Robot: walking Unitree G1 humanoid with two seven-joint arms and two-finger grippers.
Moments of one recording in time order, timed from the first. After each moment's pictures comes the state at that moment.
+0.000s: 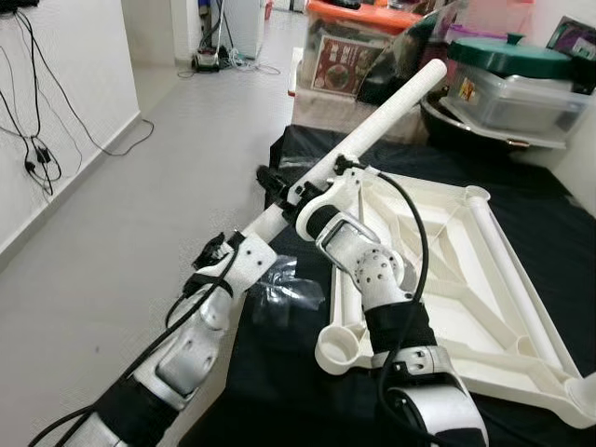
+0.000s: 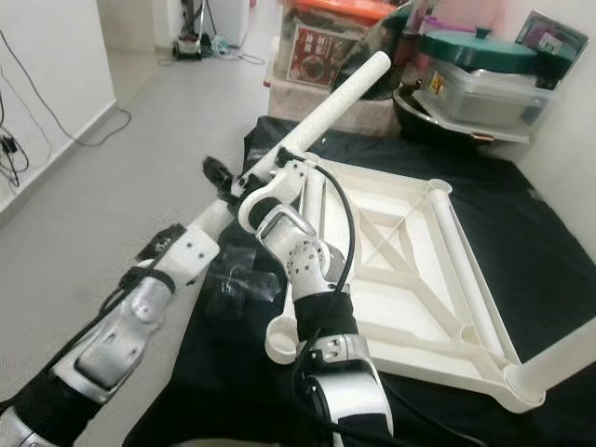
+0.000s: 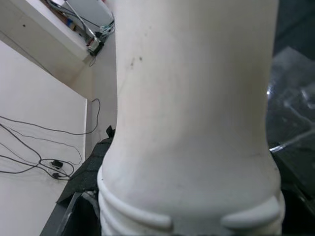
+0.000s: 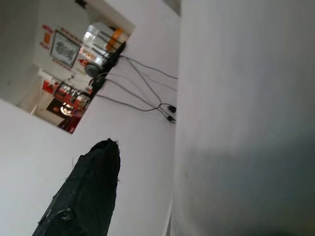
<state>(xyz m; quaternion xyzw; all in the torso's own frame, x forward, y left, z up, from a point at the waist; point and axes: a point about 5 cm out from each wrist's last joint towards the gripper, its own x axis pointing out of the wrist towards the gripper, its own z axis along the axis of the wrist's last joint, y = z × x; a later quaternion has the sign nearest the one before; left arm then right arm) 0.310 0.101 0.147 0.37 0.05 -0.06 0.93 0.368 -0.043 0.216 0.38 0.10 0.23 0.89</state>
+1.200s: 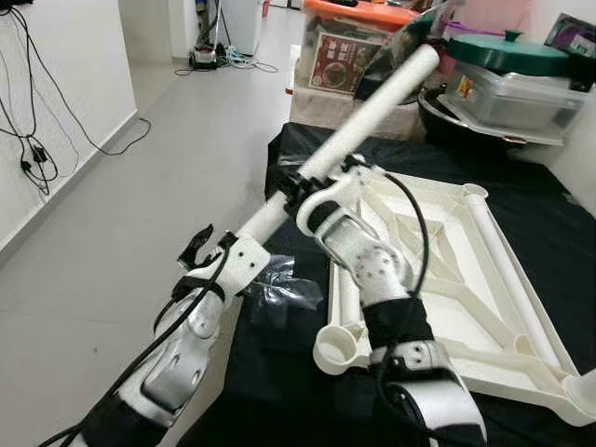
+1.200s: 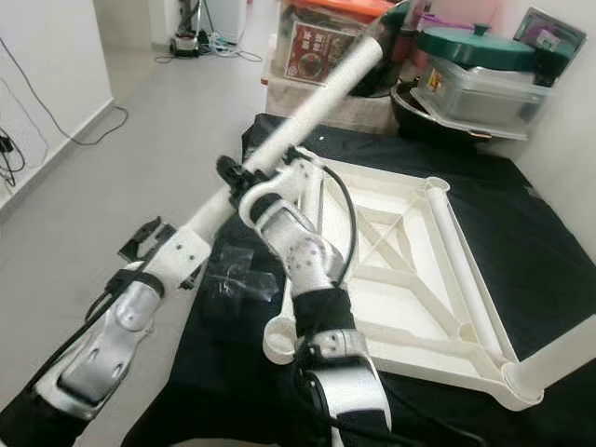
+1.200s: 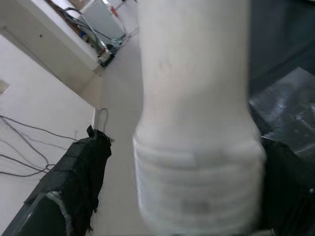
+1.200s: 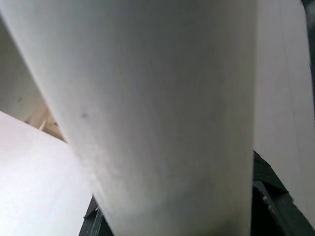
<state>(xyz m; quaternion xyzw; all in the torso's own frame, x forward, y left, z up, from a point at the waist) 0.294 0.117 0.169 0.35 0.01 -0.05 0.93 0.375 -0.038 0.239 0.39 0.05 0.23 0.89</state>
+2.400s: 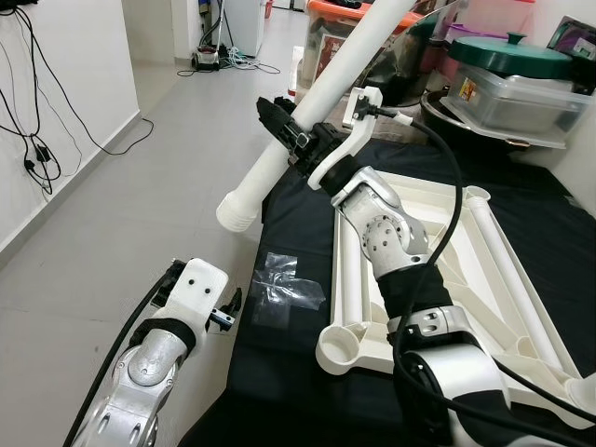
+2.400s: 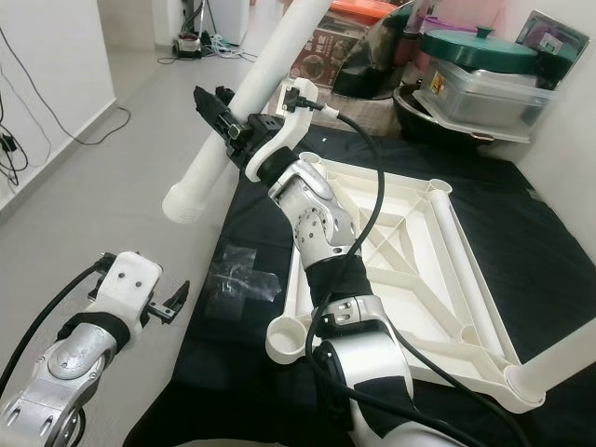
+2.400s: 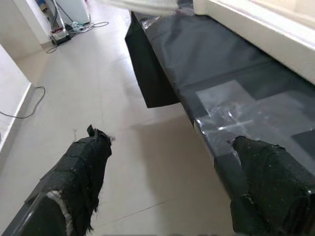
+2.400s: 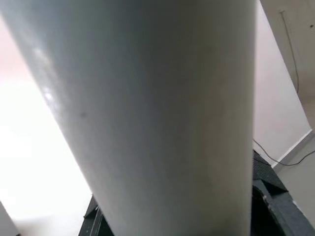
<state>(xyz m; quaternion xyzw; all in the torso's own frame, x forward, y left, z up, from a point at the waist) 0.249 0.144 0.156 0.16 0.04 -0.09 0.98 0.373 -0.055 0.285 0.24 -0.15 0.42 0.86</state>
